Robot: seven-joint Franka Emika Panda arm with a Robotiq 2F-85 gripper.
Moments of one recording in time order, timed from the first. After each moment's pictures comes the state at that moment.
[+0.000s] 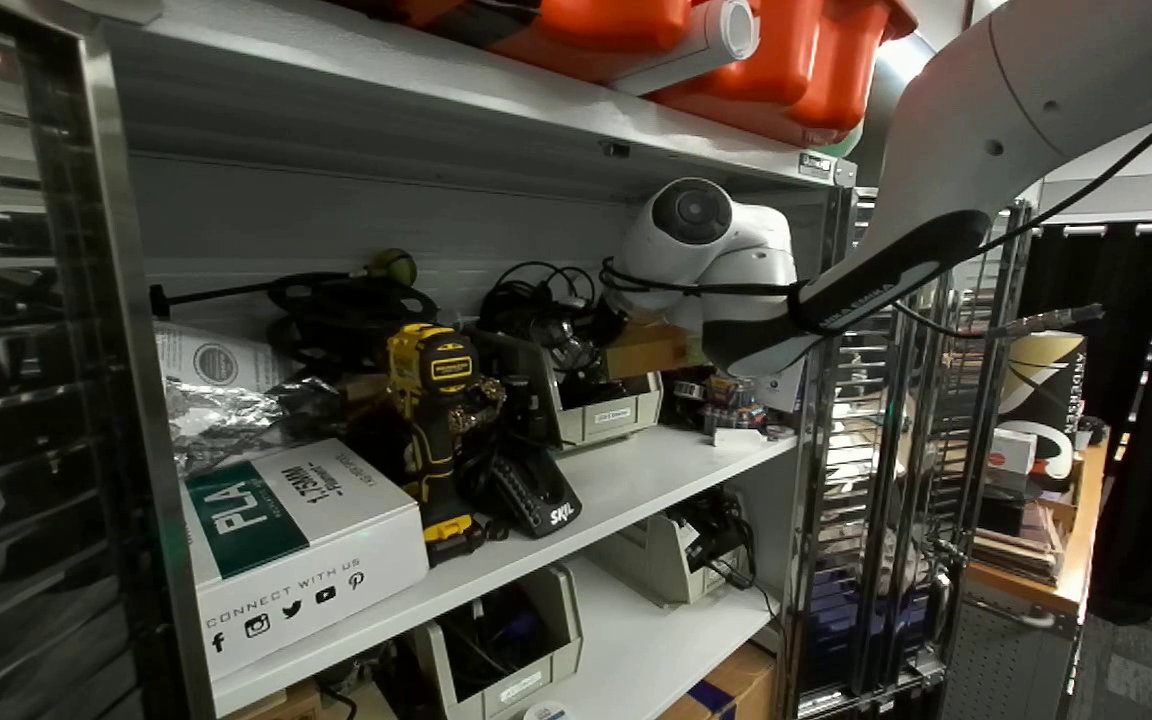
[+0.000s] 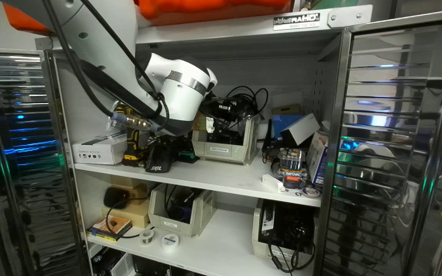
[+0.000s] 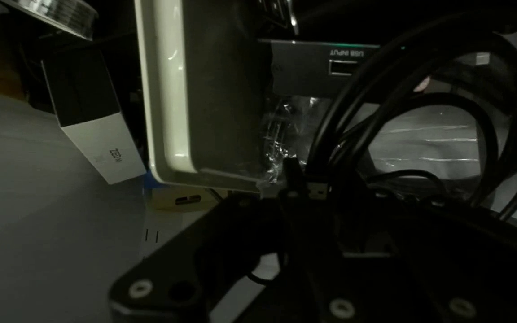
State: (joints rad) arm 0.02 0.42 0.03 -1.58 -1.38 2.85 1.37
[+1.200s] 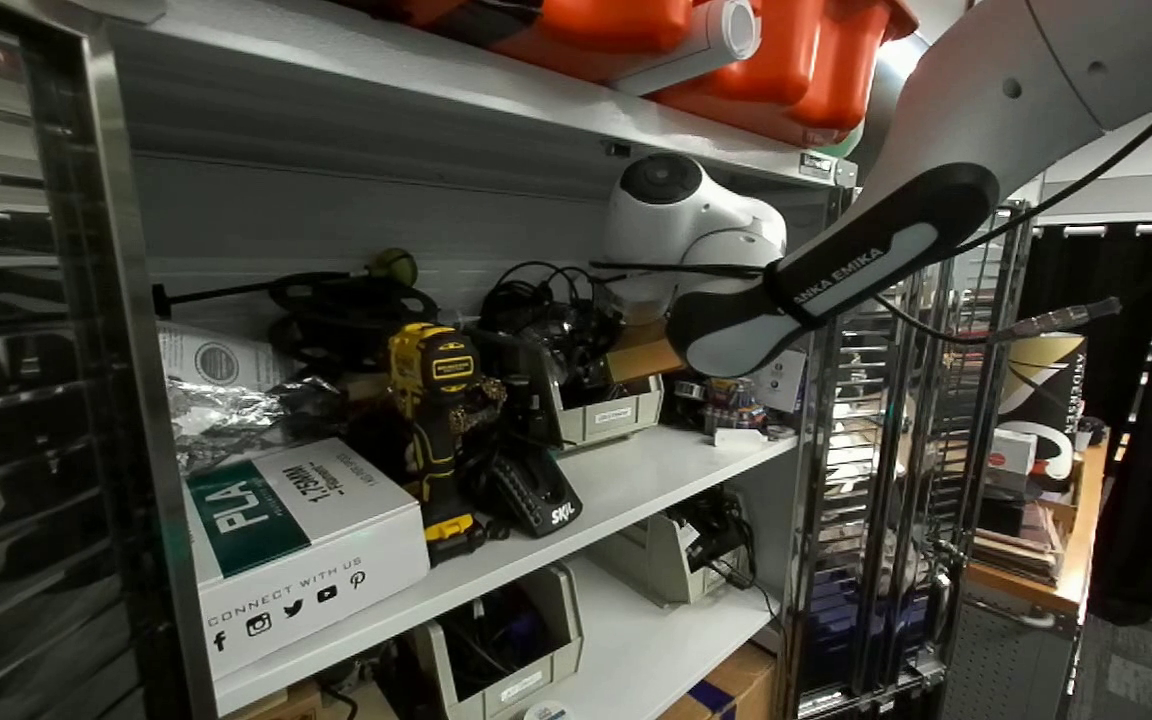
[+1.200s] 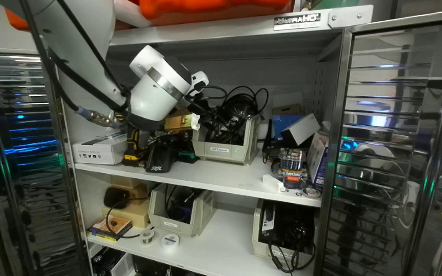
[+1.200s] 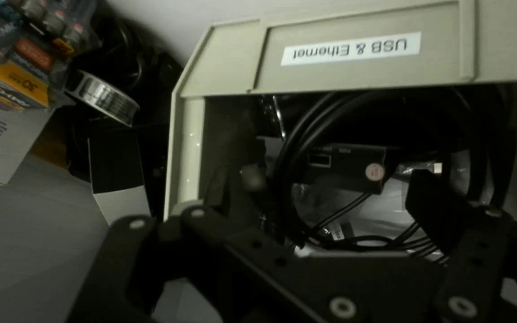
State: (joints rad) arm 0.01 0.34 0.12 -1.69 -1.03 2.62 1.02
